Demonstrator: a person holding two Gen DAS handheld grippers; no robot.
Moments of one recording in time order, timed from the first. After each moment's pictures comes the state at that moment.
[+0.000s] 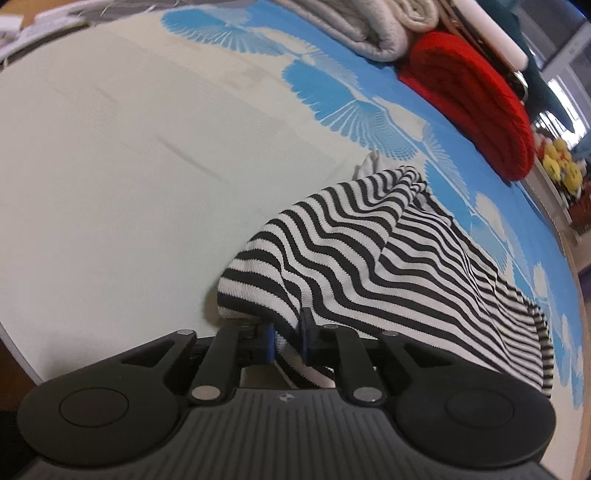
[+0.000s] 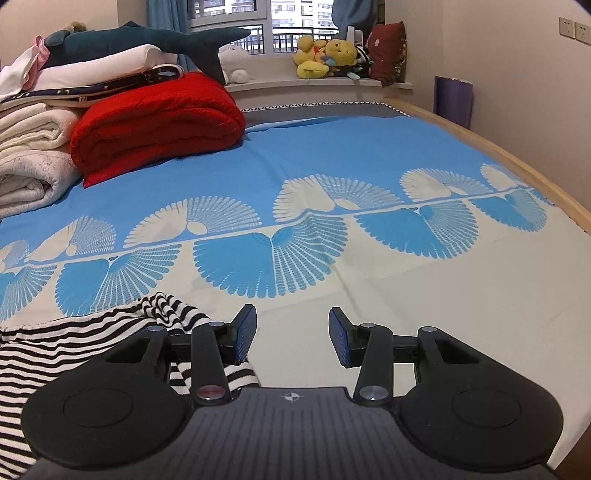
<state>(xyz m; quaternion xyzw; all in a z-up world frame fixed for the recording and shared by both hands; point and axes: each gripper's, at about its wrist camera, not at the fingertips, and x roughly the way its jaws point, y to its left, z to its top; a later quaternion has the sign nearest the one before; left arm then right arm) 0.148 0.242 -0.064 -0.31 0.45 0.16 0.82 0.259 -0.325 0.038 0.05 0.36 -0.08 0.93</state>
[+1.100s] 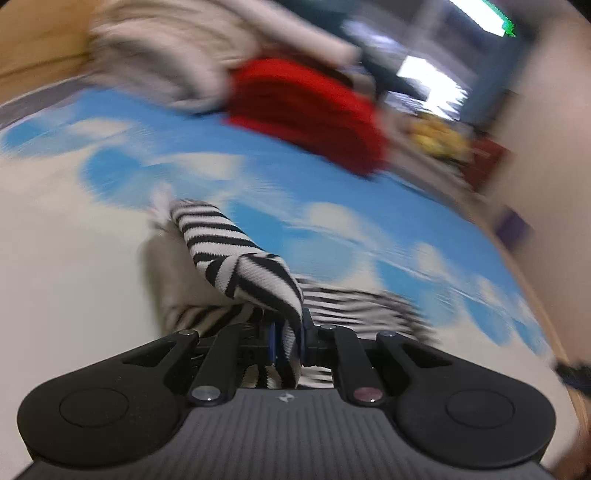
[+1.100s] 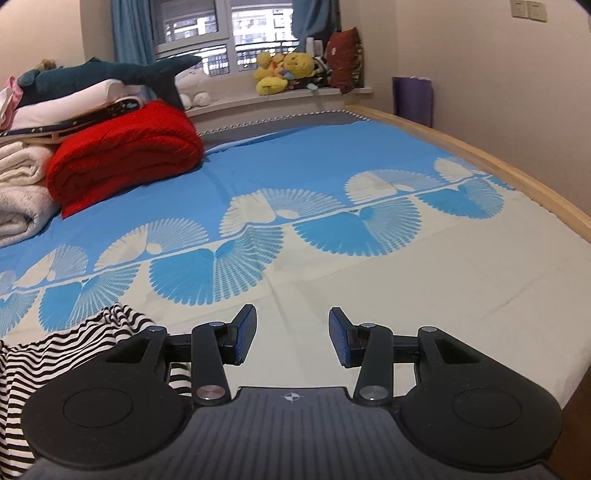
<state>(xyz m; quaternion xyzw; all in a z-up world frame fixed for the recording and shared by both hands) 0.191 0.054 0.023 -0.19 0.33 -0.03 0.92 0.206 -0.406 0.052 0.09 0.33 -0.11 0.93</state>
